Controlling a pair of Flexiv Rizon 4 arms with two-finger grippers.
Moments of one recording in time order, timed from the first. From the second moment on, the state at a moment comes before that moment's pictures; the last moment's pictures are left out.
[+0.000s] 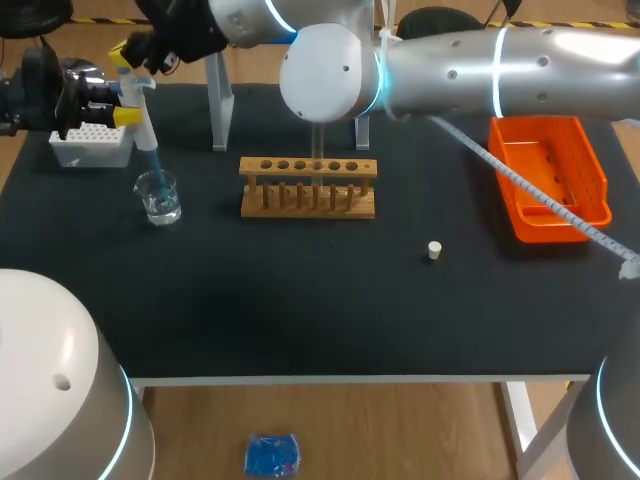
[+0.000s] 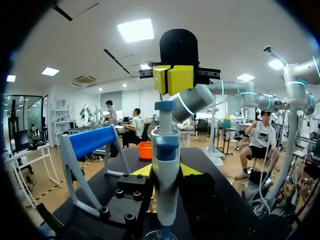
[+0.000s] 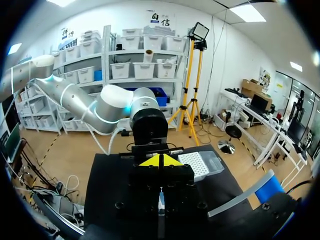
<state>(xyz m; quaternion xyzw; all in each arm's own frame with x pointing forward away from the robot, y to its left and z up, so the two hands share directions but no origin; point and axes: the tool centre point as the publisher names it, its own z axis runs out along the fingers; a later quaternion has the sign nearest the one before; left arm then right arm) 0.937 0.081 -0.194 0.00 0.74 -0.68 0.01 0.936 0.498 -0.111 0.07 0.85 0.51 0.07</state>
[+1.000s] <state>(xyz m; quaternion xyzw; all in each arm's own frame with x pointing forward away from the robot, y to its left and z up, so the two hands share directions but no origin) 0.937 0.081 -0.194 0.00 0.74 -0.68 0.01 0.931 0.387 -0.083 0.00 0.86 0.49 0.16</state>
